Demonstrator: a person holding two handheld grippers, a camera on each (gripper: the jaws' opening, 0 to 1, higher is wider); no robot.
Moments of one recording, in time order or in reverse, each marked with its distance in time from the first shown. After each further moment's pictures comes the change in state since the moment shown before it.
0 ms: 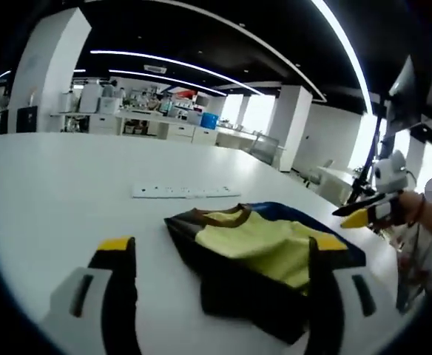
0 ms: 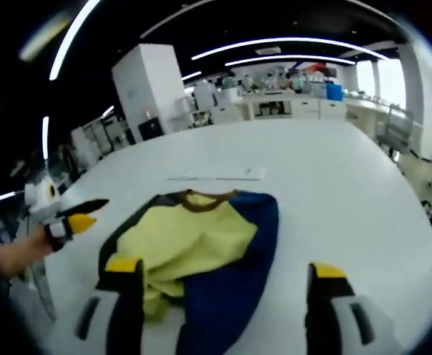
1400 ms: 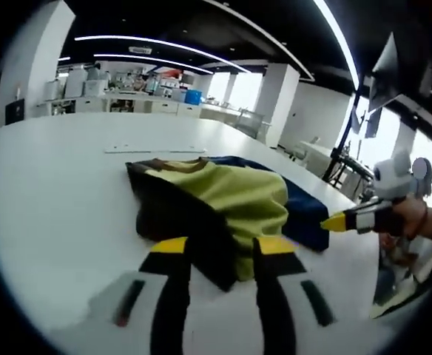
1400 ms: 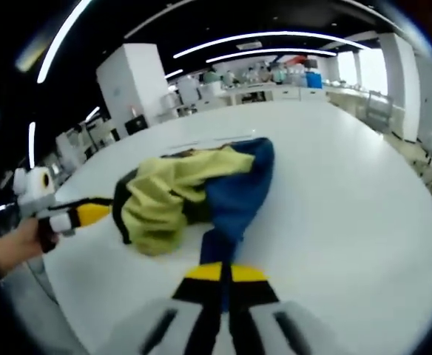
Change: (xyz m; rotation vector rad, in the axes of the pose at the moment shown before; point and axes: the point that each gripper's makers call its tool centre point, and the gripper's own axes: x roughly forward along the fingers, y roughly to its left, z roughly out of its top) left arm -0.036 -0.084 -0.079 -0.002 0.156 -0.063; right arm -0.037 0.025 -0.111 0.074 0.034 -0.096
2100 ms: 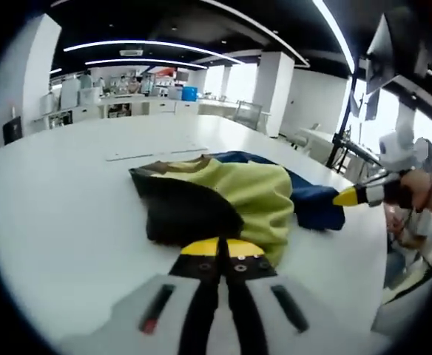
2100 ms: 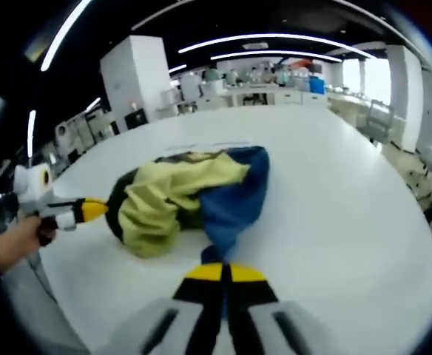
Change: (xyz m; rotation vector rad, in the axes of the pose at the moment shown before) left arm -0.015 0.015 0.014 0.137 0.032 0.037; right arm -0.025 -0.018 0.032 -0.025 -0.020 -0.049
